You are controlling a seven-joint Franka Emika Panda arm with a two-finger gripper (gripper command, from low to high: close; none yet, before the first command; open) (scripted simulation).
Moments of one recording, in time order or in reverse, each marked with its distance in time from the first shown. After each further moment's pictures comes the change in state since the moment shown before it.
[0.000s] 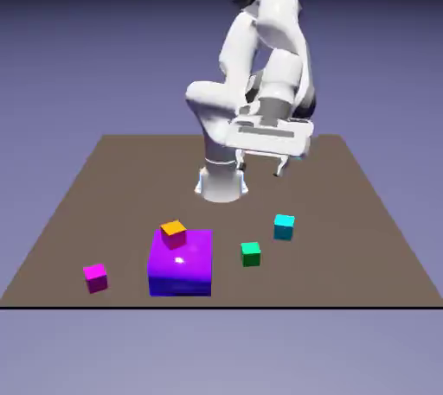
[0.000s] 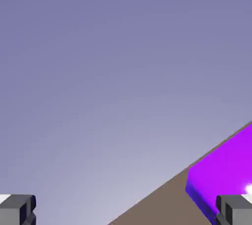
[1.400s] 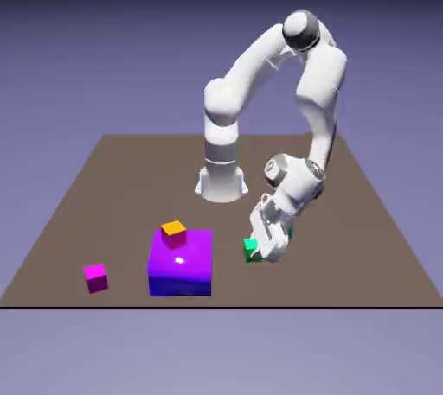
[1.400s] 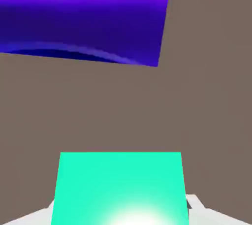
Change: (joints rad) arm -0.712 -0.093 1.012 0.091 0.187 -0.149 0.851
